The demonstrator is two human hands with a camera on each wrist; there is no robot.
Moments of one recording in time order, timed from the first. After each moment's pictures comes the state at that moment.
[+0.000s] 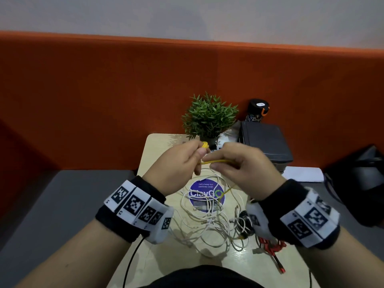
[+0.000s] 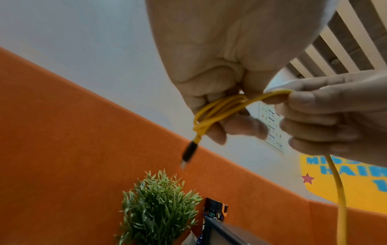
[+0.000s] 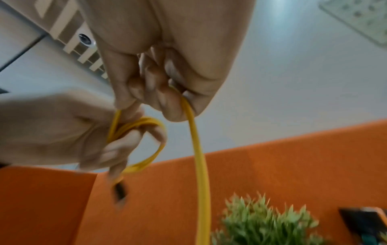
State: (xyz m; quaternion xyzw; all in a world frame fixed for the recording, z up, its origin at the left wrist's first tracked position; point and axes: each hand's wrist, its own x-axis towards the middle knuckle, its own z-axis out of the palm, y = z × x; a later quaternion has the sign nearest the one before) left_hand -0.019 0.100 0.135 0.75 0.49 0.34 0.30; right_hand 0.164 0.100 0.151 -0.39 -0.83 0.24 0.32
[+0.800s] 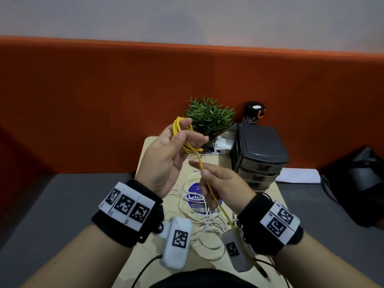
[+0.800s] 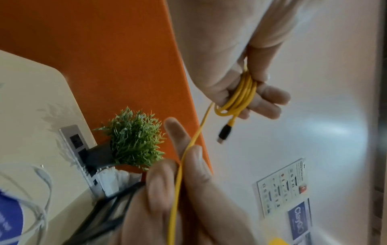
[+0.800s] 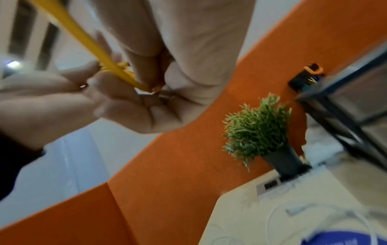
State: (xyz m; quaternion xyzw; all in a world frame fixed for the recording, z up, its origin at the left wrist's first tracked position) left_hand -0.013 0.094 0.144 0.43 0.23 0.62 0.62; right_hand 0.142 0.091 0.107 -0.40 -0.58 0.63 0.32
